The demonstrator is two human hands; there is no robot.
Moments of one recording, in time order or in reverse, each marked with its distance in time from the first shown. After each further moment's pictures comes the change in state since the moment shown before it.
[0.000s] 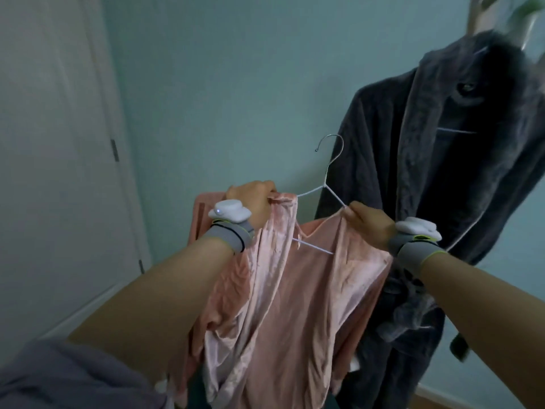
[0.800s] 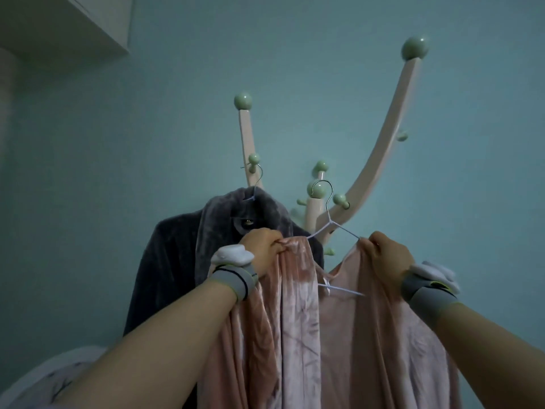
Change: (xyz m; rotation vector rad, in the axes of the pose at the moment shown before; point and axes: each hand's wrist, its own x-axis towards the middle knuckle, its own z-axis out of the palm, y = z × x) left_hand 0.126 0.380 -0.020 -0.387 0.053 0.255; right_hand -0.045 0.246 -0.330 -0.099 0.623 0.099
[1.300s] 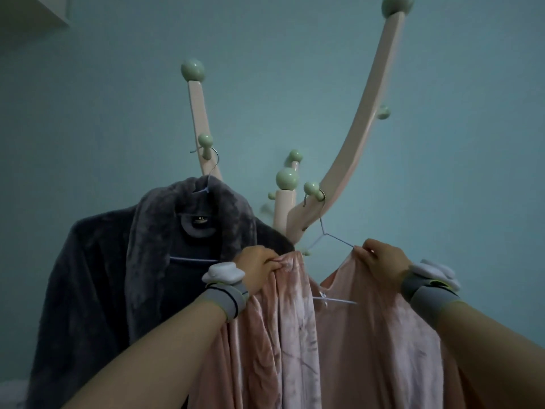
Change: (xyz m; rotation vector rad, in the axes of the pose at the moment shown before) left_hand 0.049 -0.010 0.107 -0.079 -0.105 0.013; right_hand 0.047 0.087 0.034 -0.073 -0.104 0.067
